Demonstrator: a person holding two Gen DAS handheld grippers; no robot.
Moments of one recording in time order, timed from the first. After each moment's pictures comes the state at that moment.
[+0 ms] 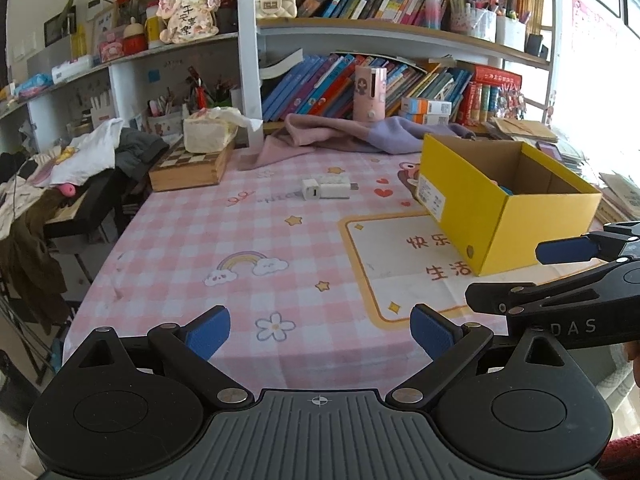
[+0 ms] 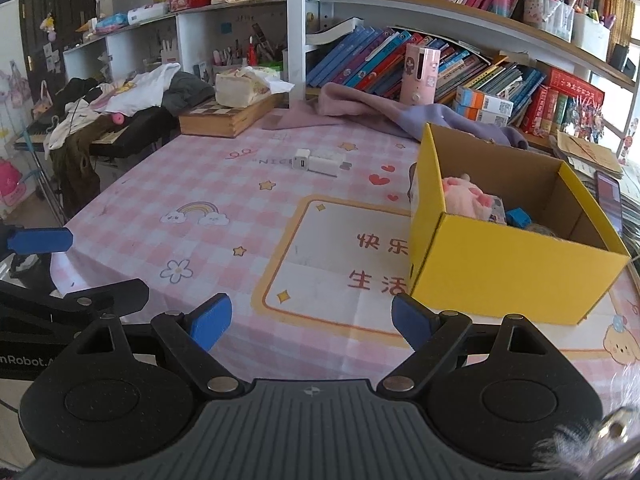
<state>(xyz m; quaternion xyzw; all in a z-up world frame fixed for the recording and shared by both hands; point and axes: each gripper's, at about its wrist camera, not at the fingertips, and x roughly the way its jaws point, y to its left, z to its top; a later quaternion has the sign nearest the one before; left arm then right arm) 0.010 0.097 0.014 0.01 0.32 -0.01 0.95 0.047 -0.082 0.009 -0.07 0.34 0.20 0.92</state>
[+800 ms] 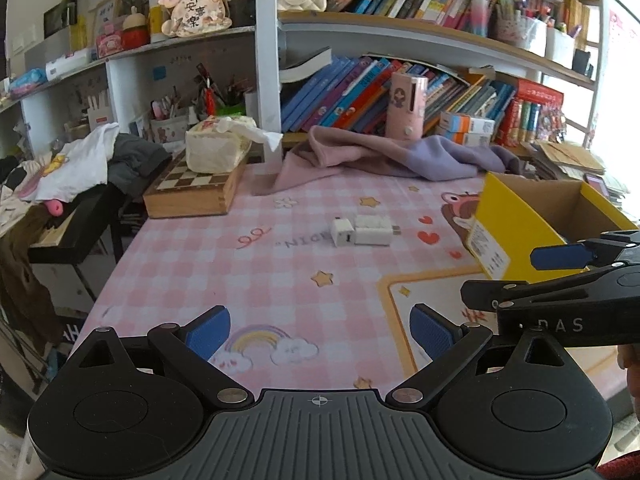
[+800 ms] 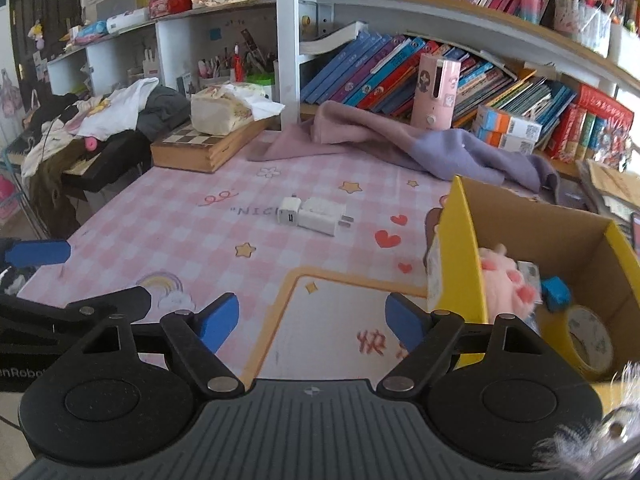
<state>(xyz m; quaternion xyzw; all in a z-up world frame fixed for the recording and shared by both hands) 0.128 0.126 0.016 0.00 0.32 0.02 0.95 0.180 -0.040 0.010 -0.07 0.34 0.21 0.92</state>
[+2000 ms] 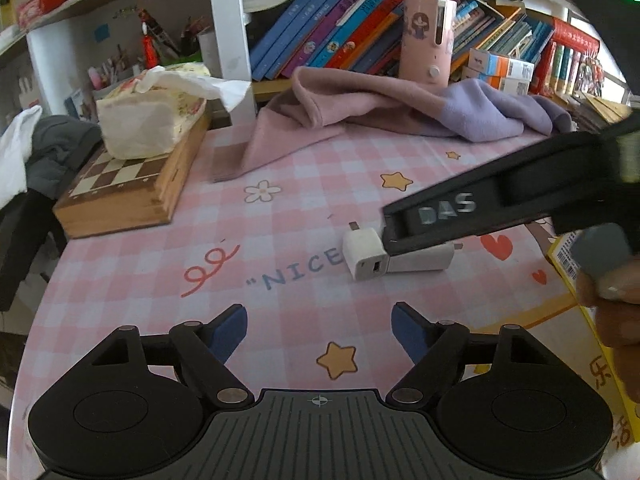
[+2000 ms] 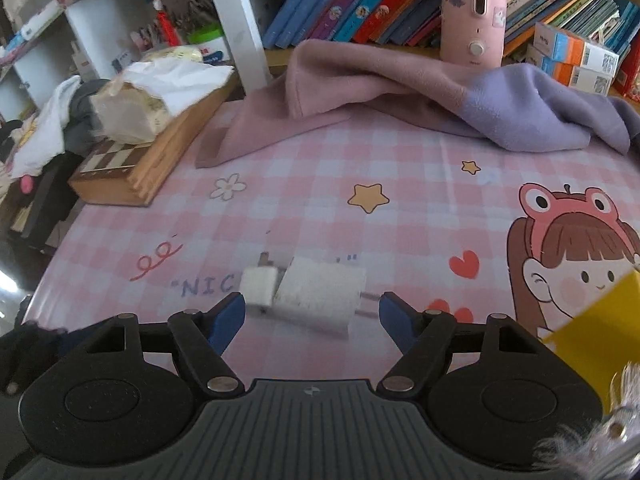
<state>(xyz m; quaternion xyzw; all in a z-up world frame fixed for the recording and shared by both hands) 0.302 0.132 -0.051 0.03 0.40 -0.01 0.92 0.398 0.022 -0.047 0.00 0.46 0.19 0.87</state>
